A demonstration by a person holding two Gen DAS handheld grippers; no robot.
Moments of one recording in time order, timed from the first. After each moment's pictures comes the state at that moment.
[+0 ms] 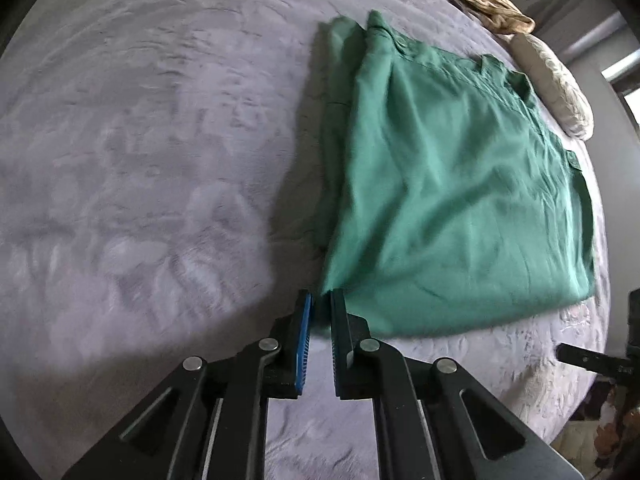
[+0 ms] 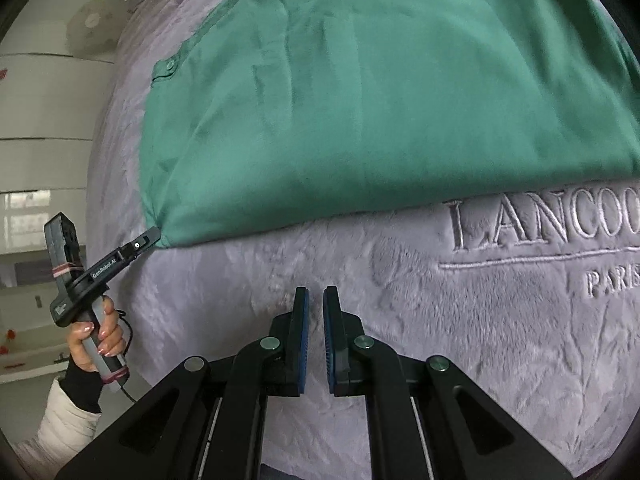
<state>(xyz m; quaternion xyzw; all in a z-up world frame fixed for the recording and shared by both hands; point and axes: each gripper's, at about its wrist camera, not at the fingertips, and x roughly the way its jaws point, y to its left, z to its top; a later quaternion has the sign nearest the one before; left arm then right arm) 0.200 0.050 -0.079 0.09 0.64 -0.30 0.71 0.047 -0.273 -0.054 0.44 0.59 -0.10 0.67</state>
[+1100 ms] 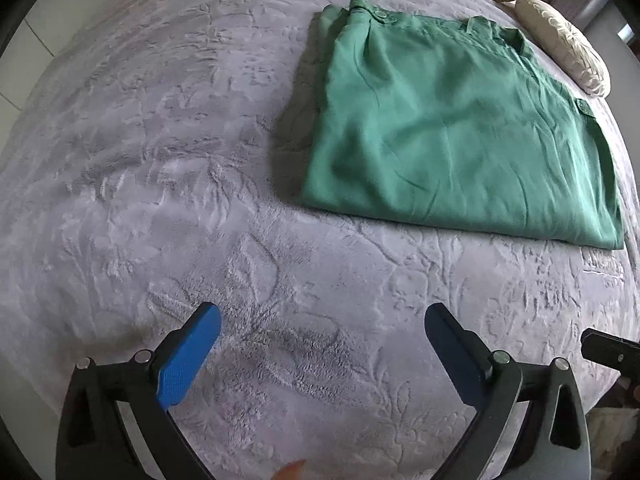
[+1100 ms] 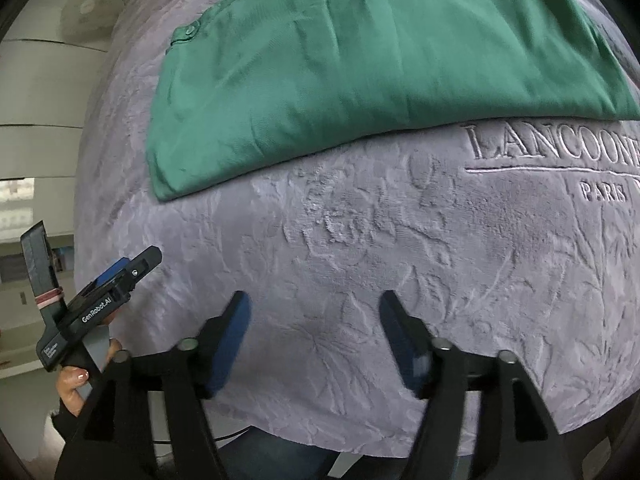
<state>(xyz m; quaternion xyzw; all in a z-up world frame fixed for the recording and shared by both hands) 0.119 0.069 -0.039 0.17 0.63 -0.24 0.72 0.038 -0.216 -0.032 0.42 0.61 -0.12 0.66</state>
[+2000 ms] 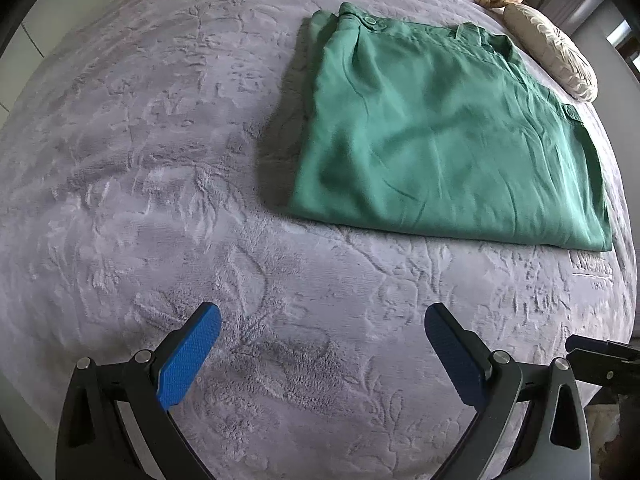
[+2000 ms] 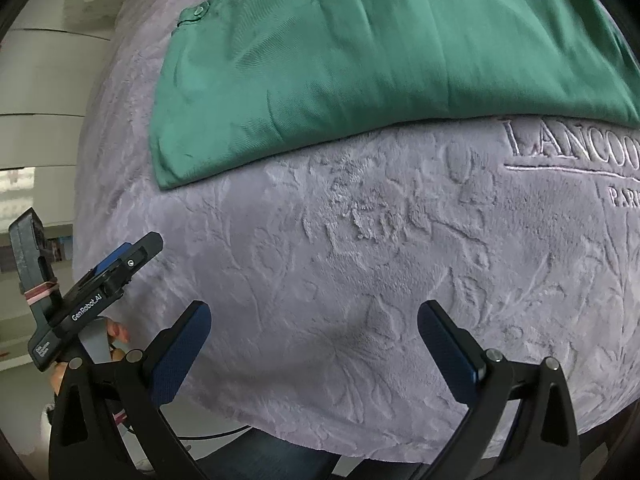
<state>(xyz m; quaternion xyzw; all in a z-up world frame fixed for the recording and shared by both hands) 0.131 0.066 -0.038 0.15 0.62 -0.27 0.72 0.053 -0.200 -0.045 0.42 0.62 -0.11 0.66</state>
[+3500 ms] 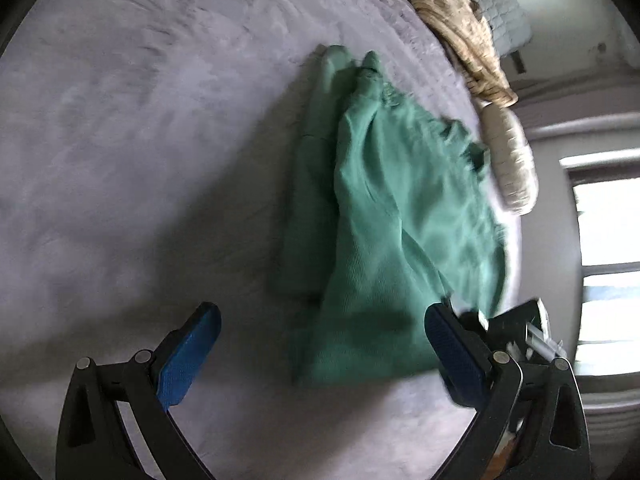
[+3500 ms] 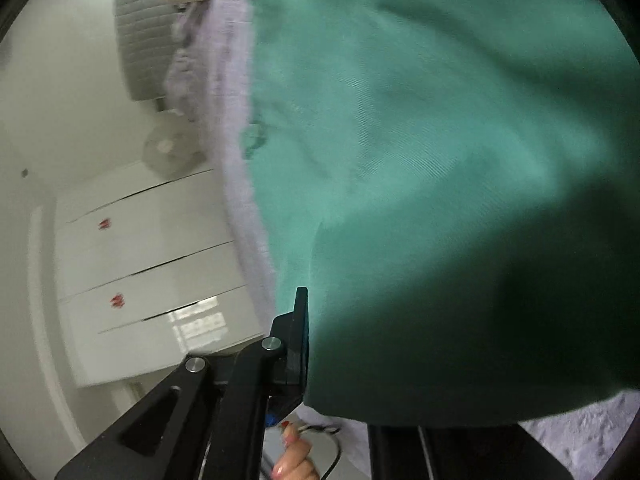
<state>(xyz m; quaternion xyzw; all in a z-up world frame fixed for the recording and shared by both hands) 0.246 0.053 -0.079 -0.14 0.68 -0.35 0.62 0.141 -0.235 -0.114 0.73 0.32 -0.01 0.60</state>
